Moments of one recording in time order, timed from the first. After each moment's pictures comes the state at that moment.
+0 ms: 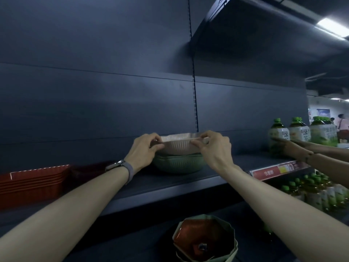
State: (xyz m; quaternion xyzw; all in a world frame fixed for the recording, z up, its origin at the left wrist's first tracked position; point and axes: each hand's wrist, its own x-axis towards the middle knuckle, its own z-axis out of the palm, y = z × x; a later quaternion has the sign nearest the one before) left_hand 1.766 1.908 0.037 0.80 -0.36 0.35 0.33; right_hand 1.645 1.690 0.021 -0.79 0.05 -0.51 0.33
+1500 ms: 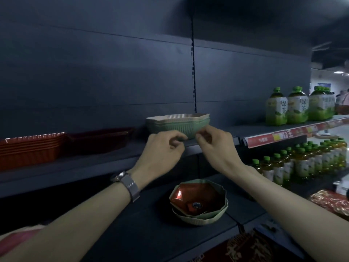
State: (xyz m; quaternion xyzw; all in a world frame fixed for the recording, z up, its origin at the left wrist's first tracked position) left_hand 1.648 1.884 -0.048 0.78 -0.40 0.28 0.38; right_hand 1.599 1.695 -0.063 -0.82 -0.05 -0.48 0.31
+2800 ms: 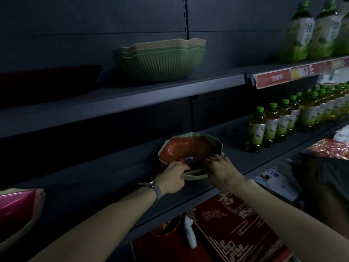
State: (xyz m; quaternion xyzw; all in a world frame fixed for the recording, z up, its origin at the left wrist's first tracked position) left_hand 1.753 1.798 -0.292 0.91 -0.38 -0.08 0.17; right_hand 1.674 1.596 -0.308 -0.99 0.01 -0.15 0.08
